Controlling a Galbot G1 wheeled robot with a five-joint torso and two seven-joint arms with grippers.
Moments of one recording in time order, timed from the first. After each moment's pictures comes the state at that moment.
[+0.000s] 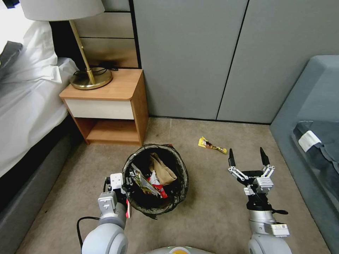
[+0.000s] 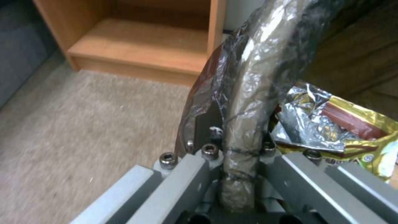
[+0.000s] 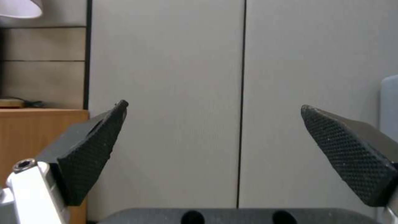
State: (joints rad) left arm 1.67 -1.44 -0.39 -2.20 -0.22 0.39 -0.34; right arm -1.64 1.37 0.51 1.93 0.09 0.67 0.08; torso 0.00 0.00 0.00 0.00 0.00
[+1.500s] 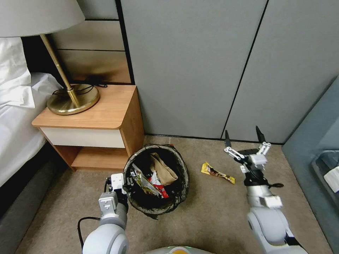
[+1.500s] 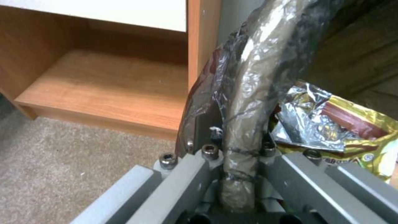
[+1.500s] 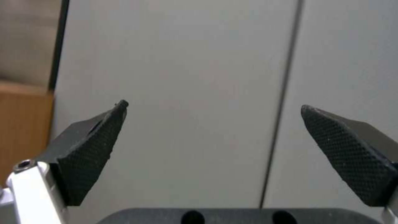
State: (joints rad) left arm 1.66 -1.44 -0.38 -2.20 -0.22 0.39 -0.34; right arm -1.42 1.29 0.44 1.88 0.01 0.46 0.09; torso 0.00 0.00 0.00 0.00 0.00
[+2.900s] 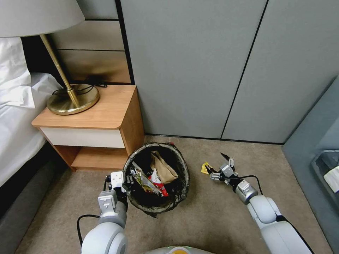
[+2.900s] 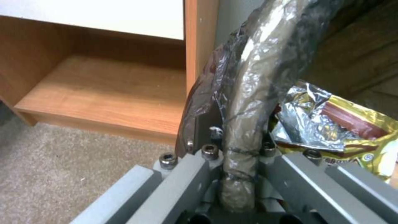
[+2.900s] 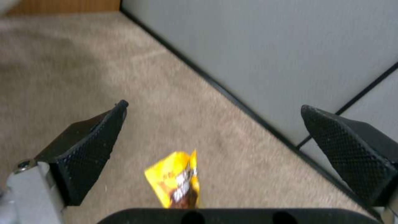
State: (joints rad) left arm 1.66 -1.42 -0.38 -2.22 -0.23 0.39 -0.34; right arm -1.17 1.23 0.42 1.31 -0.16 0.29 -0.33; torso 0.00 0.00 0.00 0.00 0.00
